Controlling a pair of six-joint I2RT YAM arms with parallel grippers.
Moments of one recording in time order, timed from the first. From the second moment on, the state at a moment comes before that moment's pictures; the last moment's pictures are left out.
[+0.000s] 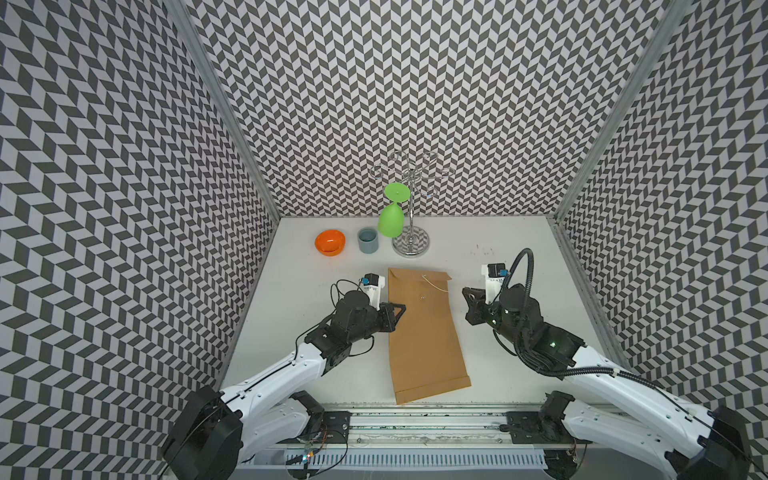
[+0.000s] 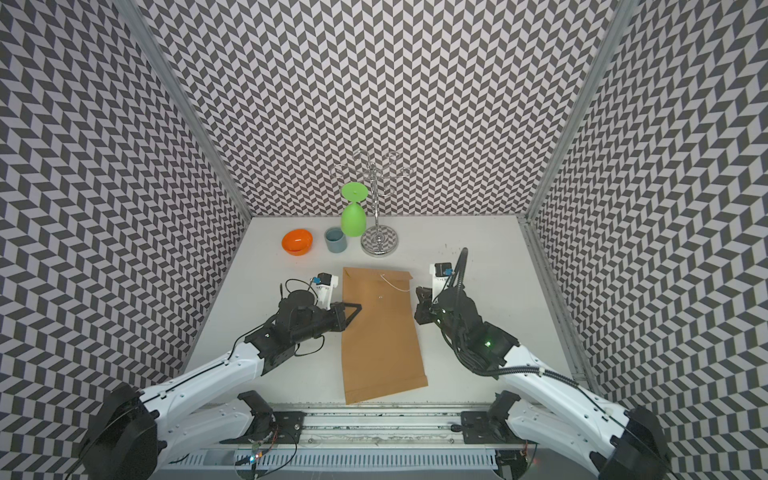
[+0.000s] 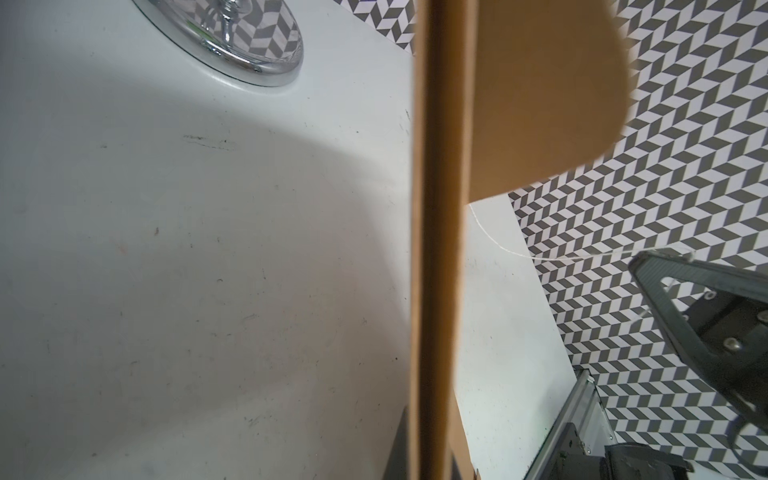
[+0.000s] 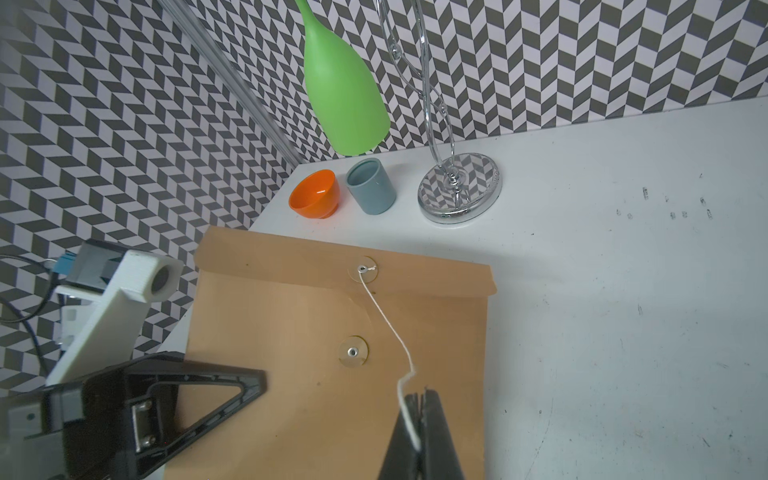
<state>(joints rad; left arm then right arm) -0.64 1.07 0.51 0.11 0.24 -0.72 0.77 0.94 0.67 -0.13 0.22 0.49</state>
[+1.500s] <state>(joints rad) -0.64 1.52 0.80 -0.05 -0.01 -0.58 0.75 1.25 0.68 -0.02 0.27 0.54</state>
